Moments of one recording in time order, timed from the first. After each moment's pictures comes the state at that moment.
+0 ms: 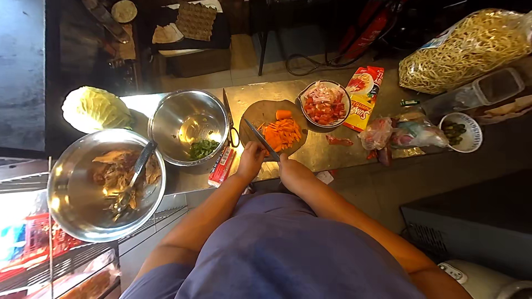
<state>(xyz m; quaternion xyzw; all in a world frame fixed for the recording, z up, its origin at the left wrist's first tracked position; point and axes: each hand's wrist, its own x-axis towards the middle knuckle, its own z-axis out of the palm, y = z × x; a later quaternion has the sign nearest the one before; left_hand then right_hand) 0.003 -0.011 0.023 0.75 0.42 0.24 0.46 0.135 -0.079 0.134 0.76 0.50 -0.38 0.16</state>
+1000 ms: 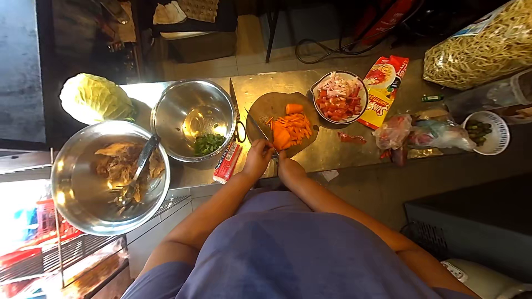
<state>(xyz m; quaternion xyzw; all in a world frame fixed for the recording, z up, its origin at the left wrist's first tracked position) 0.002 -0.006 0.006 0.72 0.41 0.26 0.49 0.122 -0.064 0.058 0.77 0.50 -0.37 0.15</state>
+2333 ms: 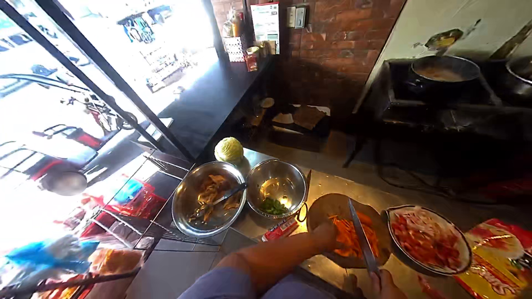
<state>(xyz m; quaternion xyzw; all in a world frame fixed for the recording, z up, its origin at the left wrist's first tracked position) 0.046 0.034 0.054 0.75 0.45 0.01 0.48 0.217 -0.103 0.095 0.79 0.53 -0.31 0.00</state>
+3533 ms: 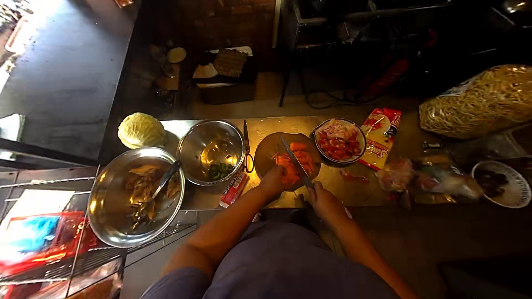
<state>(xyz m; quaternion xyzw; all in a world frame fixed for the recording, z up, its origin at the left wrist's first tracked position) 0.049 0.021 0.038 0.78 0.41 -0.01 0.47 0.214 -0.105 0.093 0.79 0.50 -0.34 0.03</state>
